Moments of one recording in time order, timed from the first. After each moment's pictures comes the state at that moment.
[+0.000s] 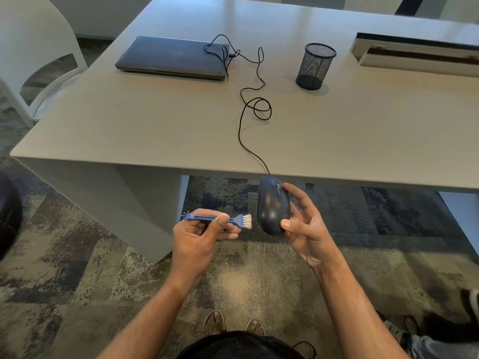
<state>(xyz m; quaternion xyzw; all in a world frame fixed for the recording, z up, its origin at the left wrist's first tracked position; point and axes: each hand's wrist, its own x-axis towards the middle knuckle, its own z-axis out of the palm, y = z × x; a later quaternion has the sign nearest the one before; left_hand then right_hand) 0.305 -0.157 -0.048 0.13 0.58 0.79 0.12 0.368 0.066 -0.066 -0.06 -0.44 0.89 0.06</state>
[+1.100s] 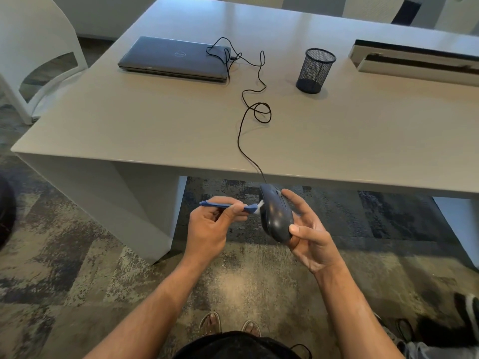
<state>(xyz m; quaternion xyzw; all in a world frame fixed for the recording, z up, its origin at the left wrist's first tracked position) 0.286 -0.133 -0.061 0.19 0.58 0.78 0.09 0.378 0.065 -0.068 -0.04 -0.42 0.91 0.03</state>
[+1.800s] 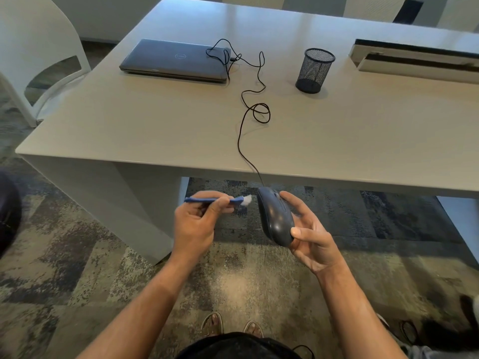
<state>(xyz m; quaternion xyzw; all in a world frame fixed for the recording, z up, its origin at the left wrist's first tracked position) 0.278 -0.148 -0.053 0.20 0.60 0.77 0.04 0.383 0.068 -0.065 -0.01 -0.39 0.92 0.00</state>
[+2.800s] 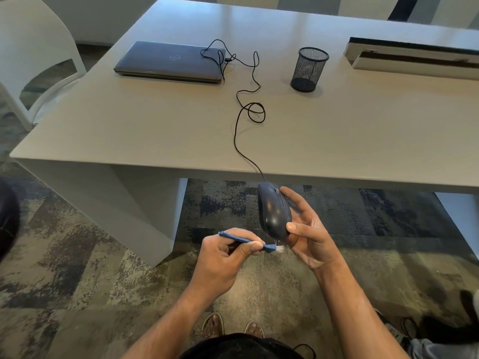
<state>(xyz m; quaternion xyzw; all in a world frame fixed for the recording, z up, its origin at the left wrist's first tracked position) 0.339 -0.136 -0.056 0.24 0.64 0.71 0.15 0.383 0.071 -0.063 -0.05 -0.42 0.90 0.04</state>
